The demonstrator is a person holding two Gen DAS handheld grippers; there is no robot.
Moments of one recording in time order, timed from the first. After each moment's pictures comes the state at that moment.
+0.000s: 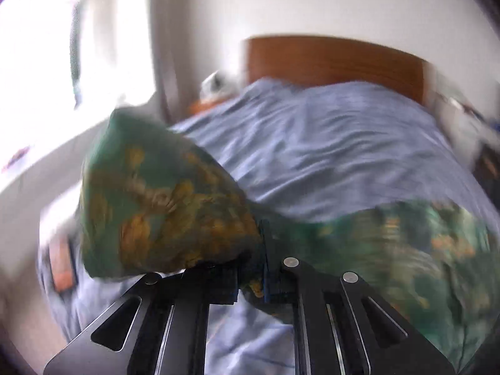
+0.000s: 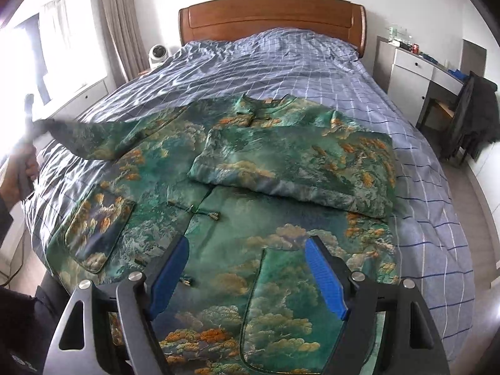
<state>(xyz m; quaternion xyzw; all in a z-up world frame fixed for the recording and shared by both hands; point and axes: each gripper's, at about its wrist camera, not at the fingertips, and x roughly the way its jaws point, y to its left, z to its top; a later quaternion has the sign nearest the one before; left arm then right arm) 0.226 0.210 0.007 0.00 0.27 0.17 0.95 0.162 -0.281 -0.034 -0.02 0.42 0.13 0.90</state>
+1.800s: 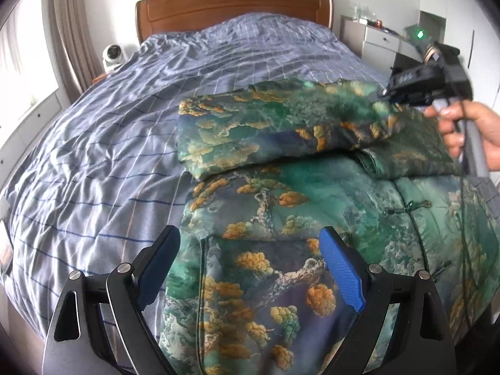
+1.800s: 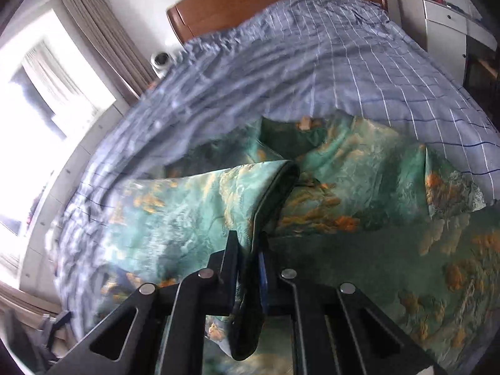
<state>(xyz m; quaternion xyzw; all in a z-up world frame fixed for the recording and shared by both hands) 0.163 0.085 -0.108 0.02 0.41 -0.02 0.91 0.435 -0.227 -0.079 0.09 0.49 0.20 0.85</state>
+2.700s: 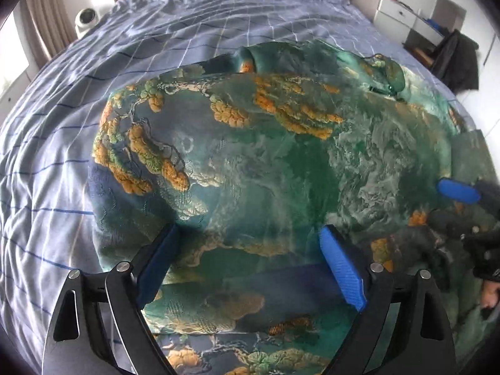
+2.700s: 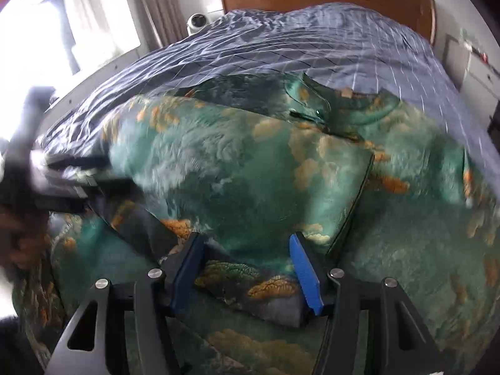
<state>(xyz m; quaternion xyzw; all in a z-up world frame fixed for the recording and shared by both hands) 0.354 0.079 -0.174 0.00 0.50 -0.04 0.87 0.392 -0.190 -0.133 -0.04 0.47 0.25 0.85</state>
